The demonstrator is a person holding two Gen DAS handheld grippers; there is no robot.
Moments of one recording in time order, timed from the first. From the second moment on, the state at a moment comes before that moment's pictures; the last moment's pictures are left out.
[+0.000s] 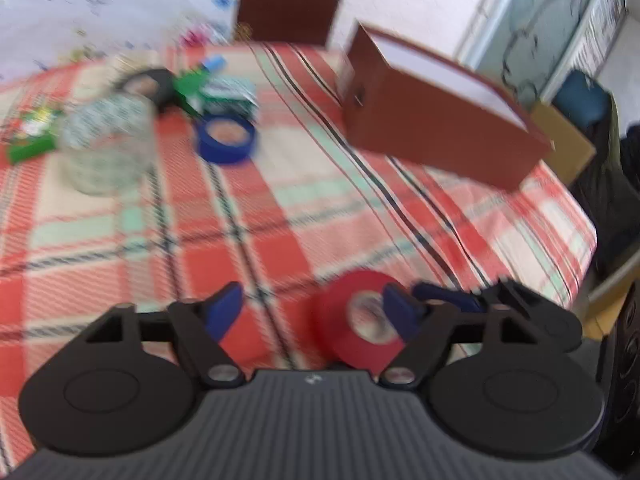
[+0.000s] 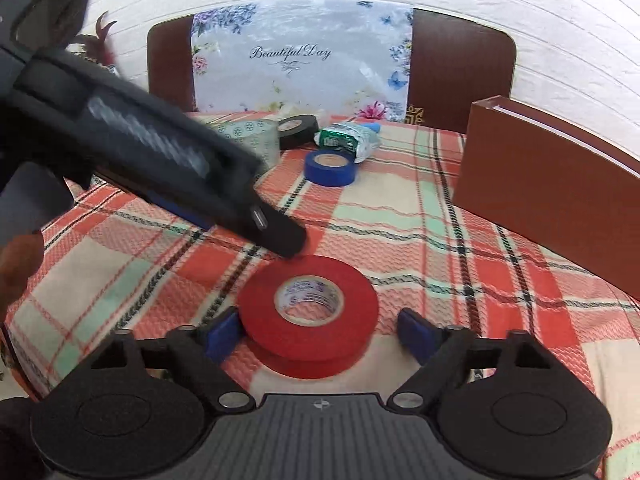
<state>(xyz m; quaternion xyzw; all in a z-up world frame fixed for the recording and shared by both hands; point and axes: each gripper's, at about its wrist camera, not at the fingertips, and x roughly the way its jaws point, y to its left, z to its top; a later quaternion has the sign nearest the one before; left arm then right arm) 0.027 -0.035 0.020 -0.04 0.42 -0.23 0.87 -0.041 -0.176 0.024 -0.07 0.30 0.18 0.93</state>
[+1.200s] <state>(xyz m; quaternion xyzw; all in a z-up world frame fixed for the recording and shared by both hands) 0.123 -0.259 0.095 0.07 0.29 -0.31 0.90 0.073 -0.363 0.076 0.02 0.10 -0.06 0.99</state>
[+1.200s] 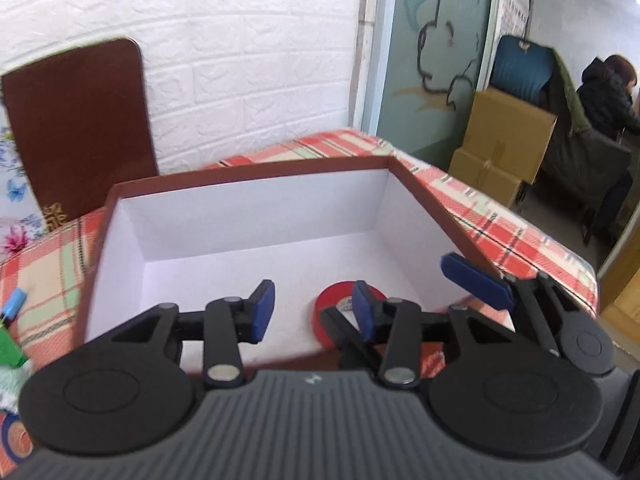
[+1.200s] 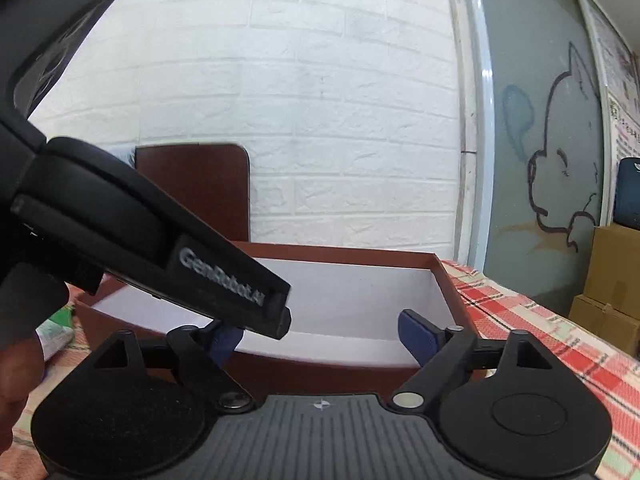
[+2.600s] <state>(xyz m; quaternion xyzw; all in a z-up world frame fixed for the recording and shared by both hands) 0.069 0.149 -0.015 -0.09 0.28 0.07 0.95 0.136 0.000 0.020 -0.15 0.27 0.25 0.92</state>
